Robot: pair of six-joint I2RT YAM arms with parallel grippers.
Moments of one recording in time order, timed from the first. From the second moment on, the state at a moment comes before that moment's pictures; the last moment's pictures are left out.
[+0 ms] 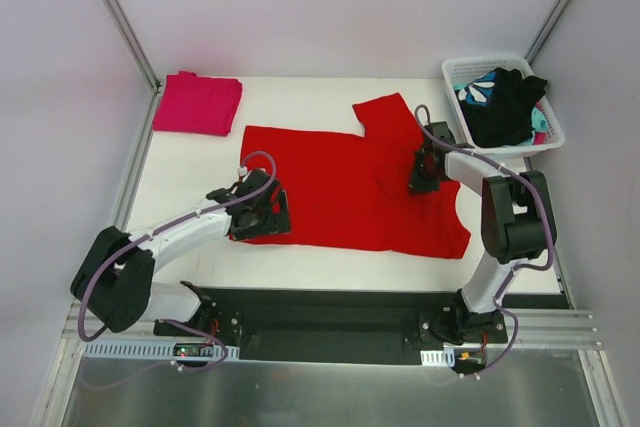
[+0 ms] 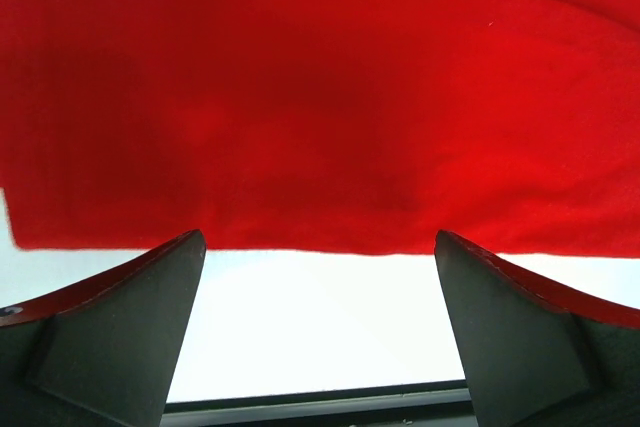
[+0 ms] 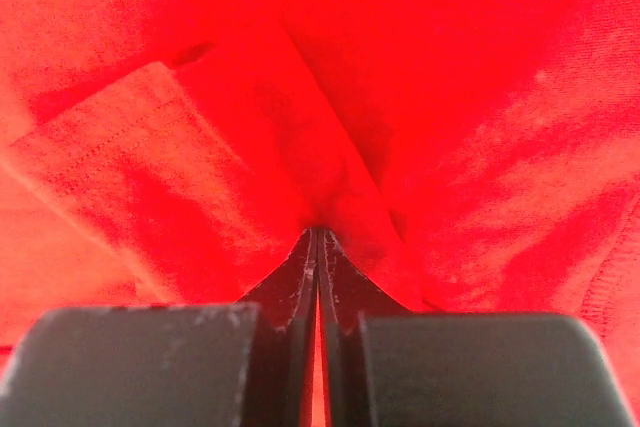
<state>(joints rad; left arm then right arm) -0.61 1.34 0.73 -0.55 -0.10 -0.73 0.21 1.78 1.10 -0.48 -0.02 0.40</state>
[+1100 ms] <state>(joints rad) -0.53 1.39 0.65 -0.37 -0.15 -0.78 0.18 1.79 1.11 -0.49 -0.02 0.40</state>
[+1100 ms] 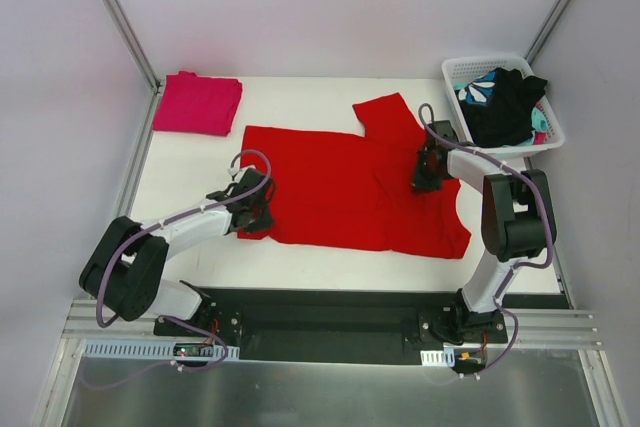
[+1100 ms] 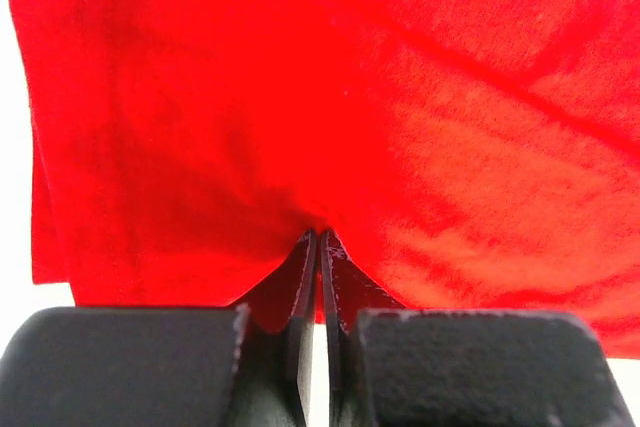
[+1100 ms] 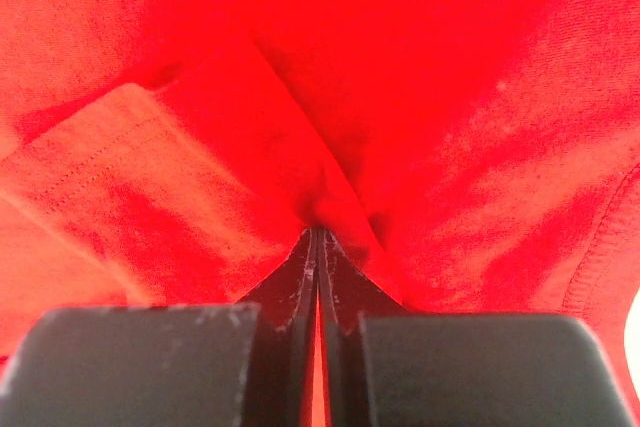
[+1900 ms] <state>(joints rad) -0.47 1.27 0.53 -0.37 -0.09 -0.98 0.14 1.81 1.14 -0.53 0.00 0.41</state>
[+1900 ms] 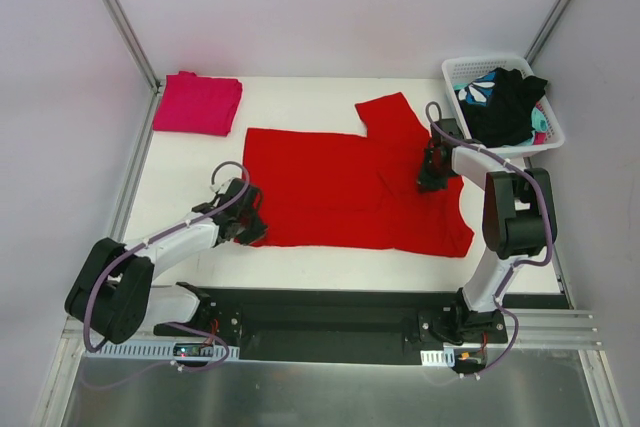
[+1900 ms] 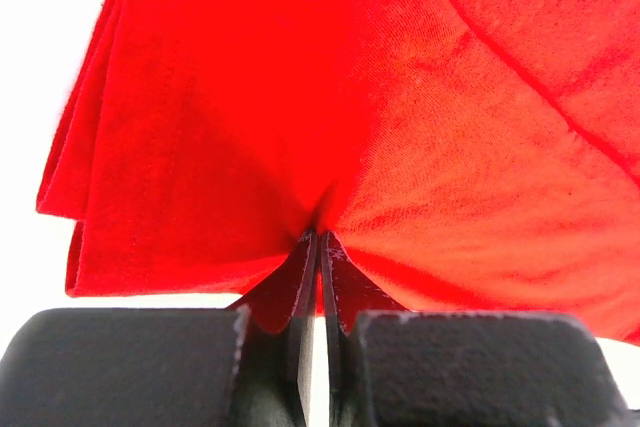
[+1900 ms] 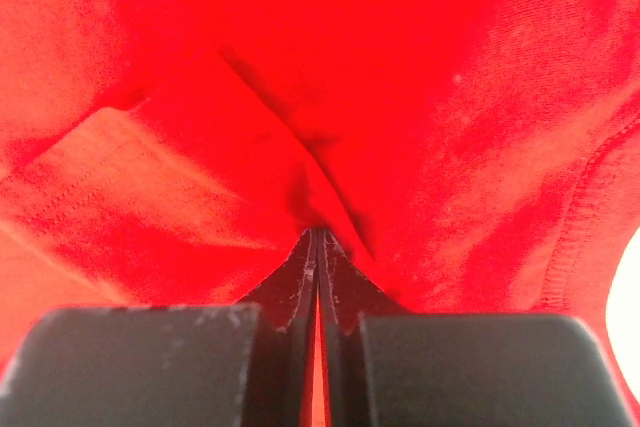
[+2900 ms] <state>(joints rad) -0.47 1.23 0.58 -0.61 -0.11 -0.98 0.30 1.47 1.08 -0.68 -0.09 0.46</state>
